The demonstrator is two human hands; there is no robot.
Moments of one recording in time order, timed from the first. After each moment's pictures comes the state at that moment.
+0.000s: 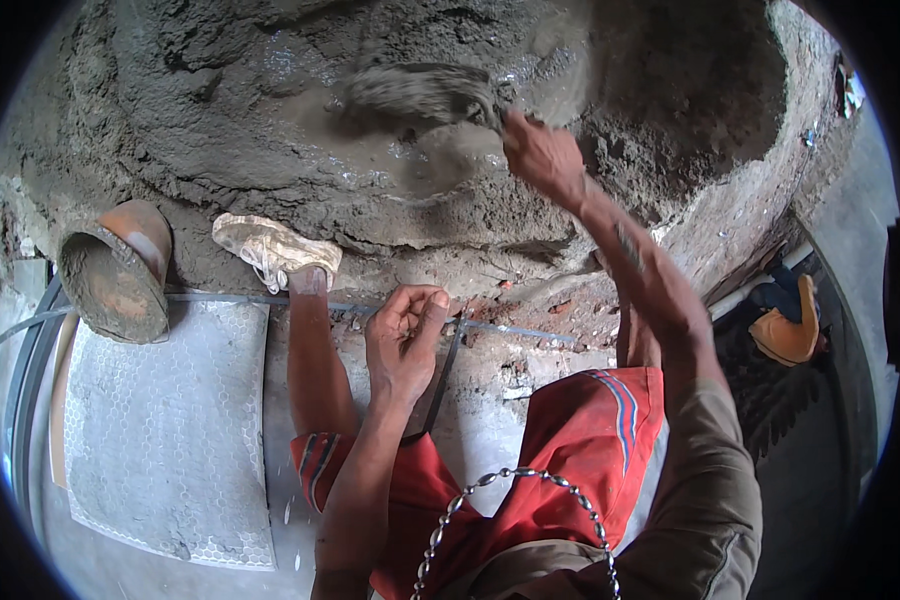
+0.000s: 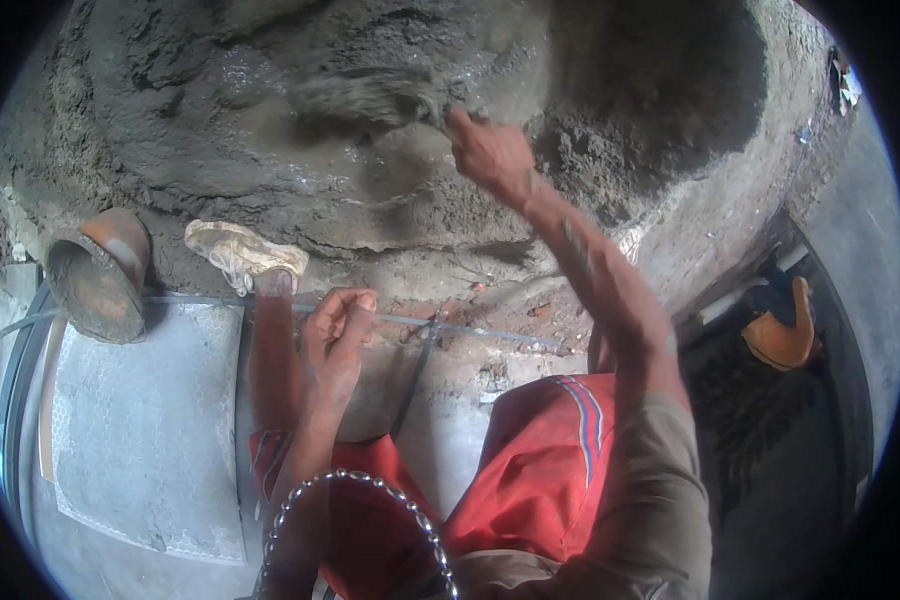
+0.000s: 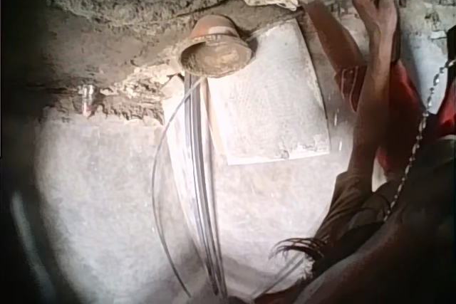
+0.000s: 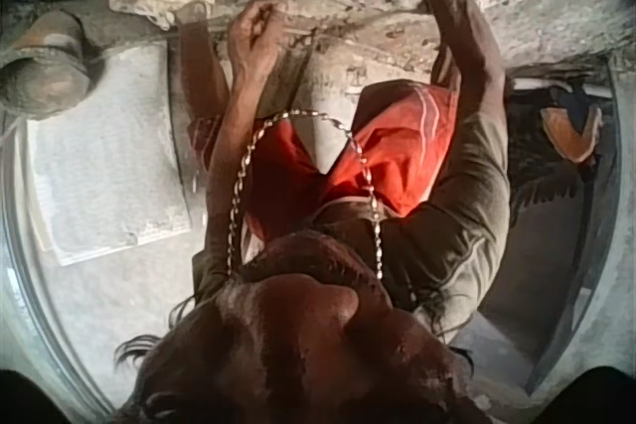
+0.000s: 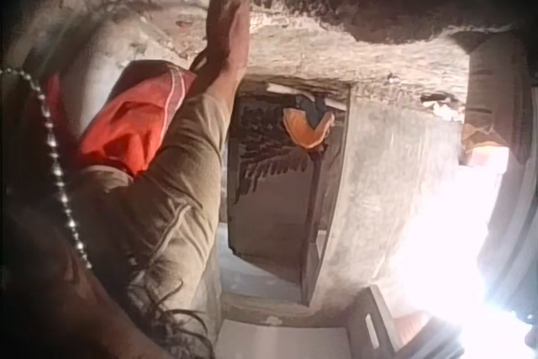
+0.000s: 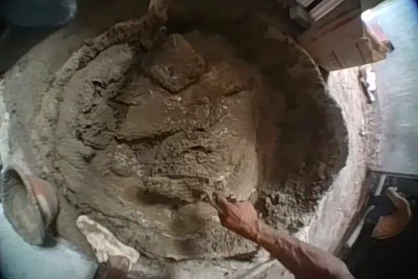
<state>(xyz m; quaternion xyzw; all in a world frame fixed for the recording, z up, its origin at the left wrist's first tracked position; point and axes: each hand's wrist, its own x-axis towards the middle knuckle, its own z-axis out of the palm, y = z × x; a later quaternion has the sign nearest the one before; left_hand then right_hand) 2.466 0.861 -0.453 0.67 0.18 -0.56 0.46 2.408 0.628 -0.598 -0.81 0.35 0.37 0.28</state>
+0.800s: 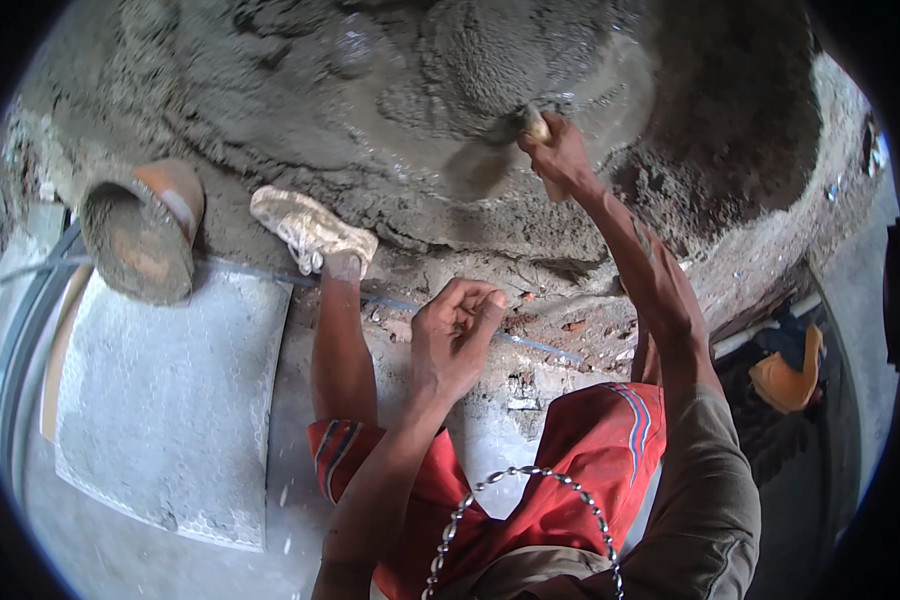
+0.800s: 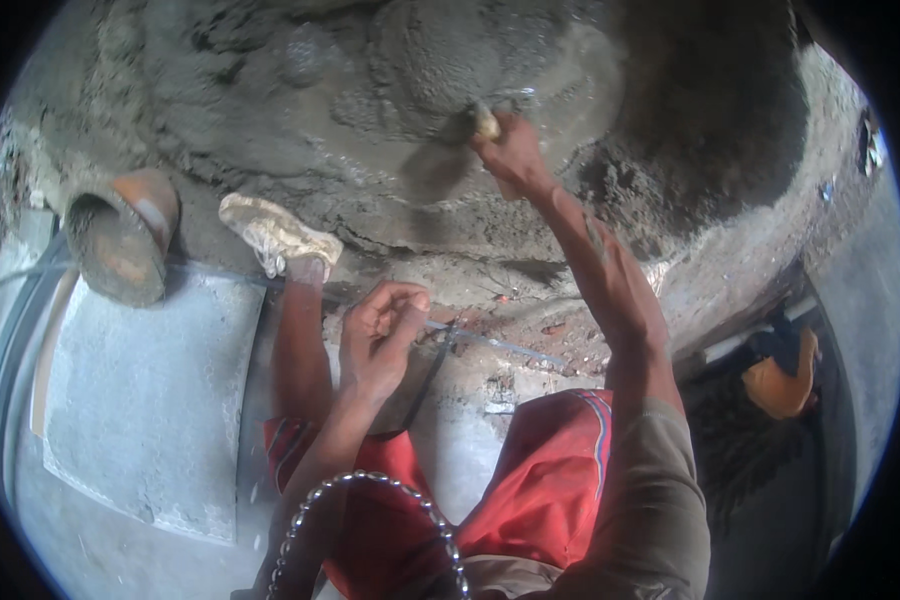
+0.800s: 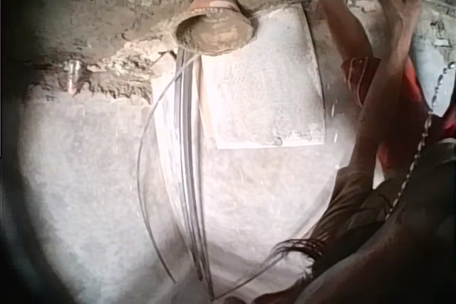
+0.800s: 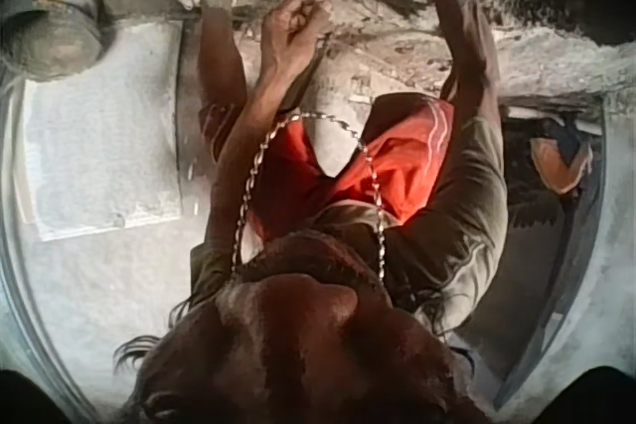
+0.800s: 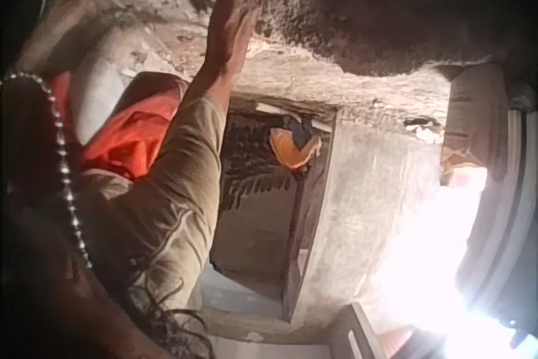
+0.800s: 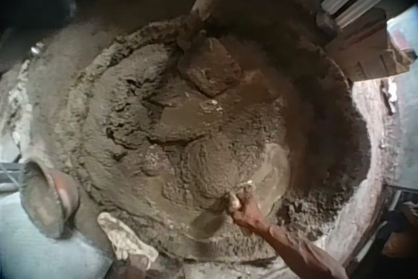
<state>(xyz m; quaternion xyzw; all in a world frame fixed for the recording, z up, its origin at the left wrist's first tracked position) 2.479 0.845 -0.443 0.66 0.17 -0.57 0.47 2.401 0.649 -0.671 -0.75 0.37 0.19 0.50</state>
